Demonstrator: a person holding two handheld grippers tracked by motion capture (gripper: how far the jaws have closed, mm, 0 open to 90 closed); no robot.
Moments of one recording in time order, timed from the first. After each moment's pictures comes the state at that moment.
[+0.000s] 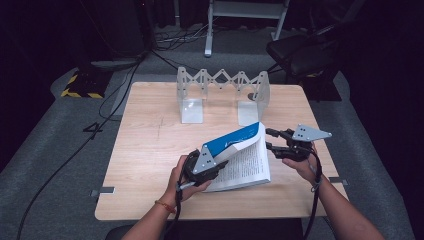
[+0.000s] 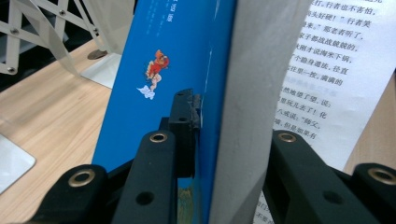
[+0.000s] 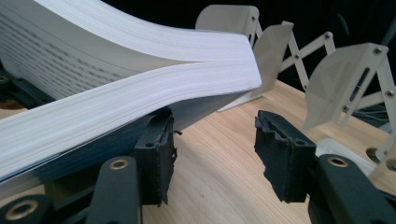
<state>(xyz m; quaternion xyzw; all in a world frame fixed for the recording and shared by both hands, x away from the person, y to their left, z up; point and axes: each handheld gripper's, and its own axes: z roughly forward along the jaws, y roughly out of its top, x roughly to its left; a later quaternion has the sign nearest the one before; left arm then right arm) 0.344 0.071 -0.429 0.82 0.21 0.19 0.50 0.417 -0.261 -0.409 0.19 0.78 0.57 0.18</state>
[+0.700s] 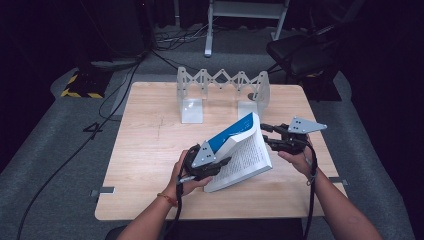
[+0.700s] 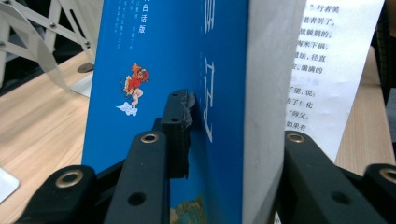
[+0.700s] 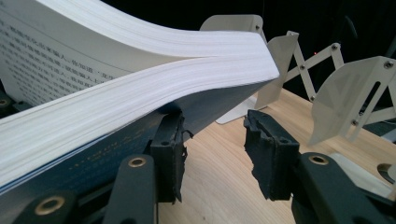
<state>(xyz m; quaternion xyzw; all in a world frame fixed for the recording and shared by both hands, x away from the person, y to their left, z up) 0.354 0.070 -0.428 0.81 0.19 0.19 0.52 0.431 -0.247 -0.398 0.19 0.78 0.58 0.17</state>
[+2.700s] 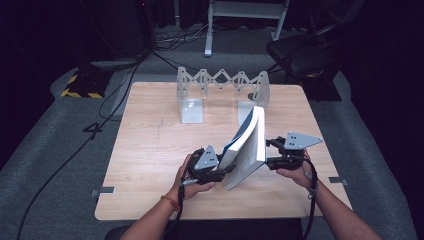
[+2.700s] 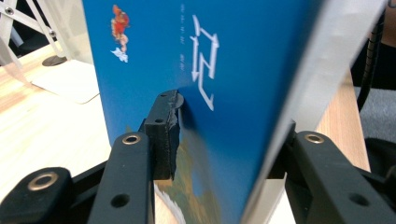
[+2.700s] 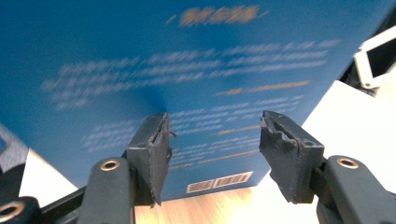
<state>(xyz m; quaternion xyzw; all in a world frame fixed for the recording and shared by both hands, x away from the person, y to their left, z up) 0.353 0.062 -0.440 0.82 0.18 0.14 0.52 0.395 -0.236 -0.414 0.15 0.80 0.56 0.14</state>
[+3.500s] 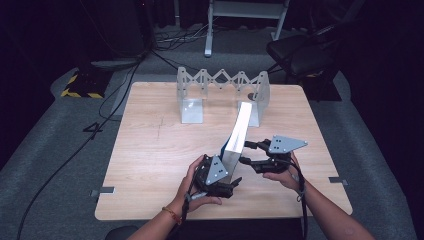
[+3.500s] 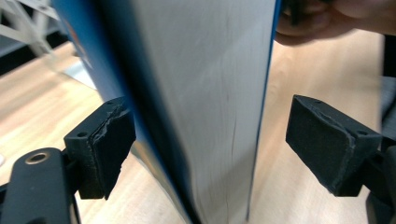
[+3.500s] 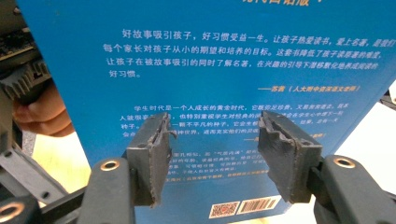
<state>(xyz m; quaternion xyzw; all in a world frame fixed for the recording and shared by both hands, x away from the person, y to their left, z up) 0.320 0.035 -0.436 0.81 0.23 0.21 0.49 0.386 -0.199 -0.414 0.14 0.81 0.56 0.14</state>
